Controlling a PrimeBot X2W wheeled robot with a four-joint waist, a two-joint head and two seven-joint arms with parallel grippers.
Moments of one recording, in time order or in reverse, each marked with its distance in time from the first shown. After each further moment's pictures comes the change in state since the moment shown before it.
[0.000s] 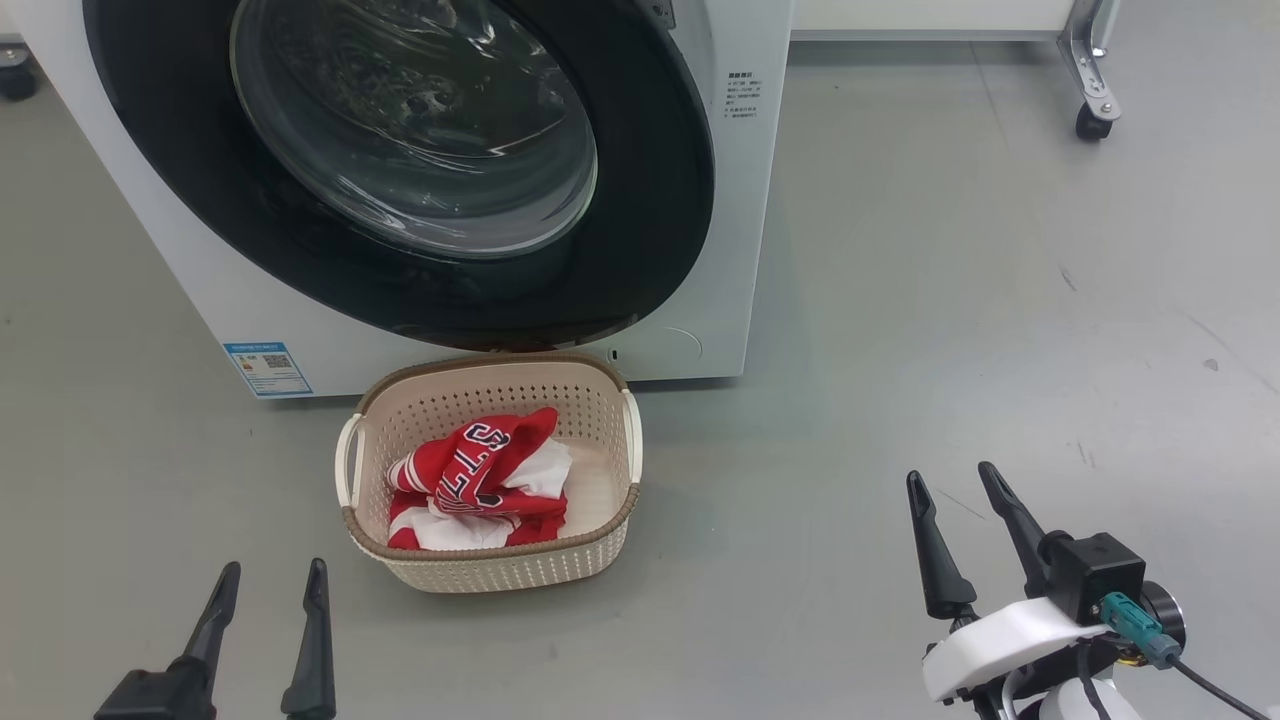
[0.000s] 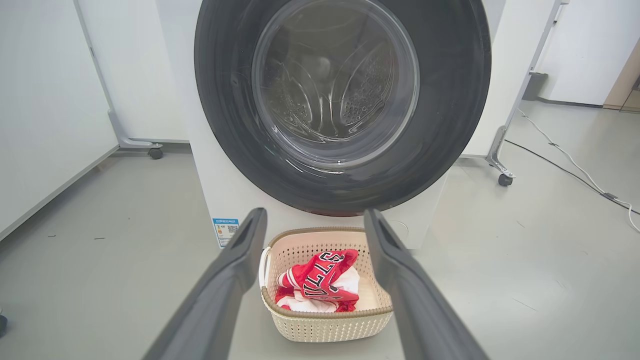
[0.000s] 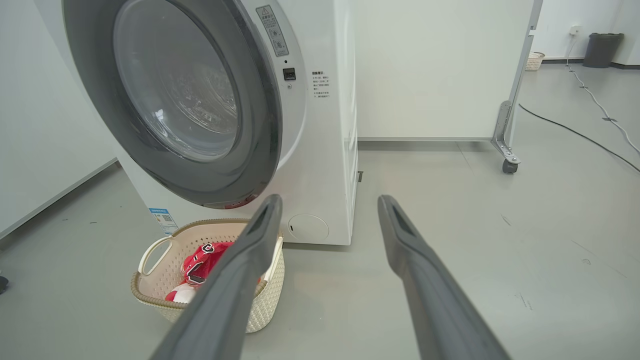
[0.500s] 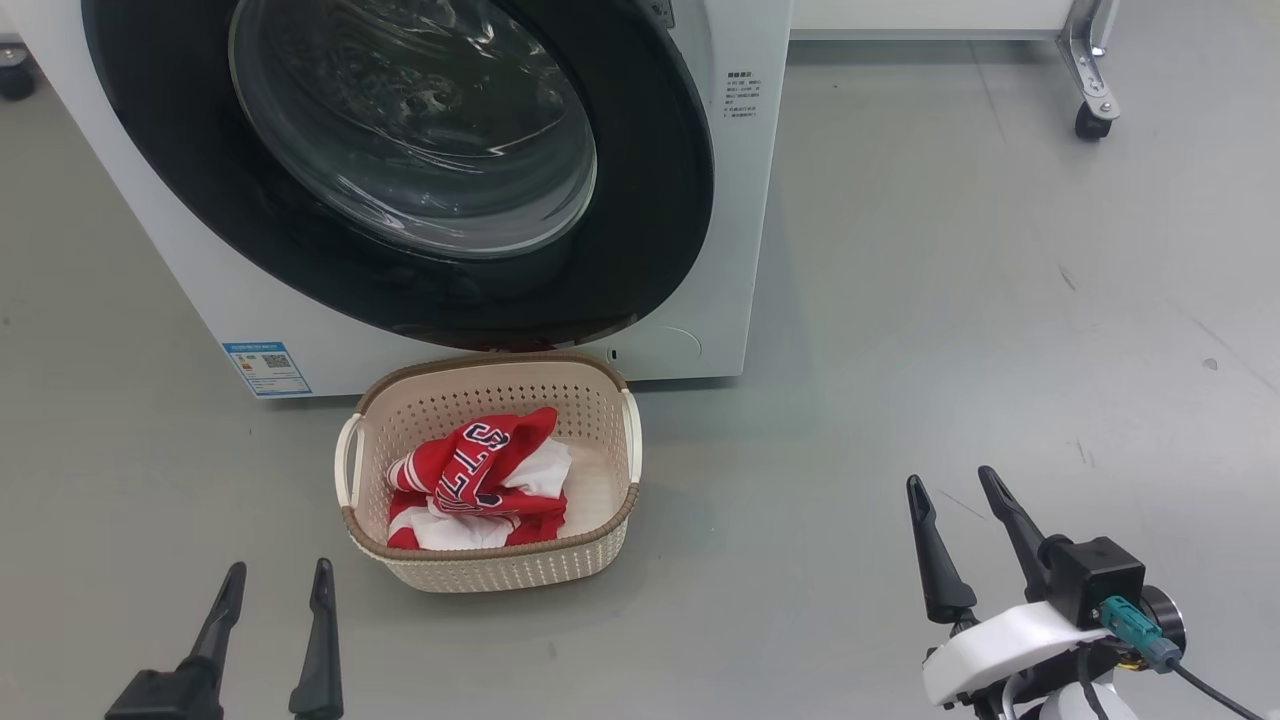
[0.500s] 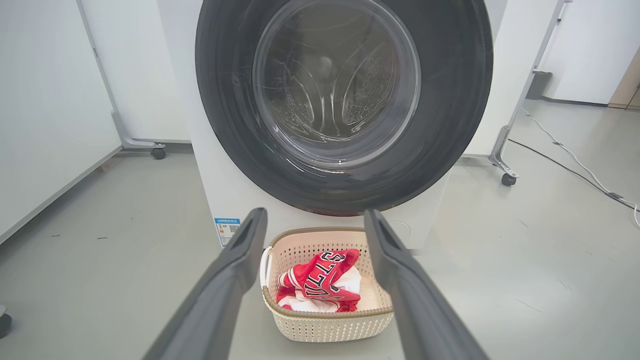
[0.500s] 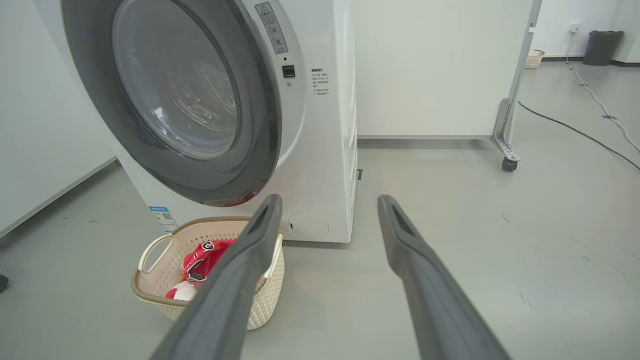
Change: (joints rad) left arm 0.000 -0.022 0.007 0.001 0.027 0.003 0.004; right arm 0.007 0.000 0.000 -0.001 0.000 0.000 0.000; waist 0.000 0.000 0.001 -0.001
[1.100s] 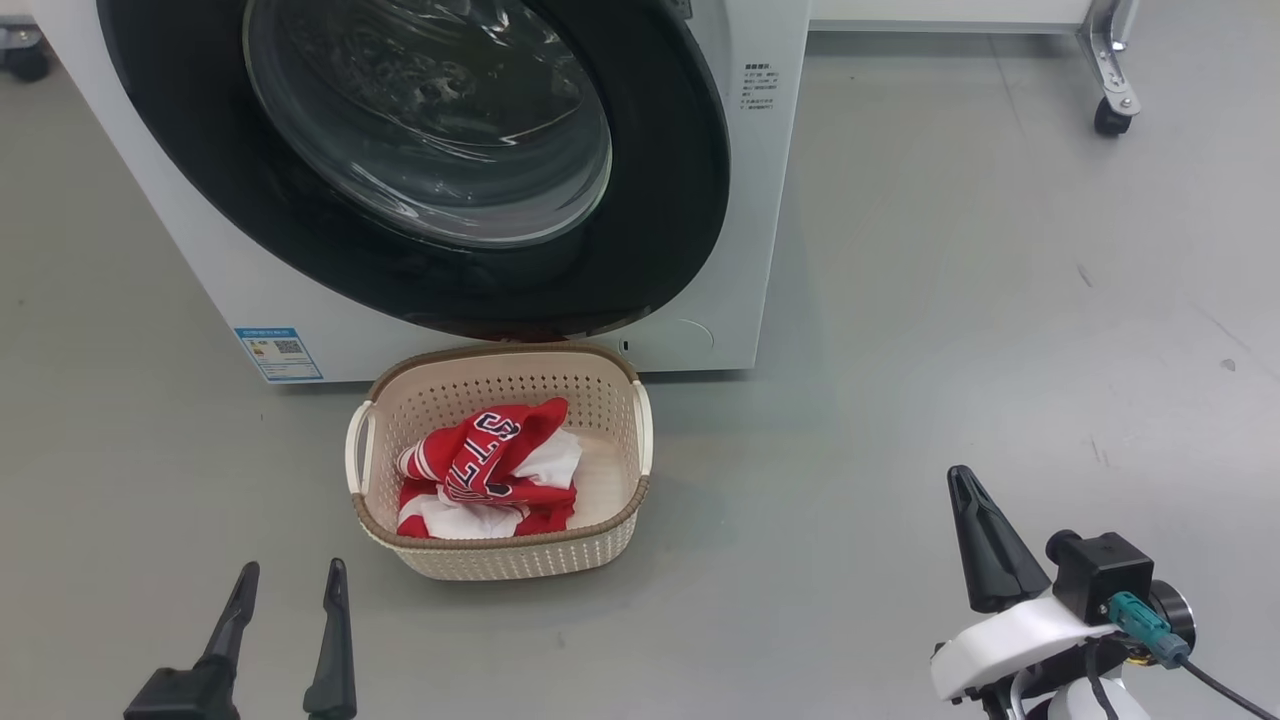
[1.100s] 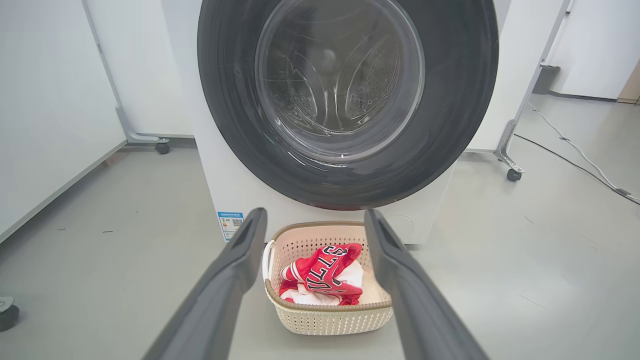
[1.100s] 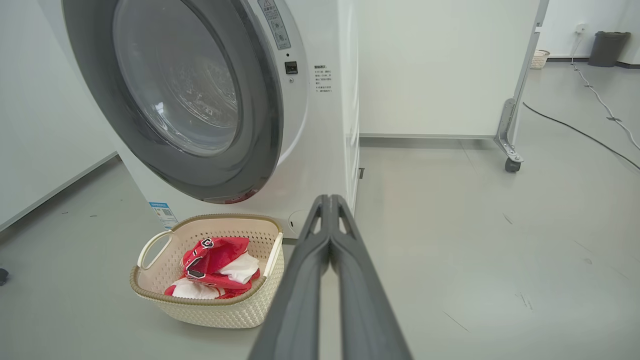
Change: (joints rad) left arm -0.001 -0.022 -0.006 -0.003 0.030 0.004 0.010; right arm -0.002 -0.012 -0.005 -0.004 0.000 0.002 0.001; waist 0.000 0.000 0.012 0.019
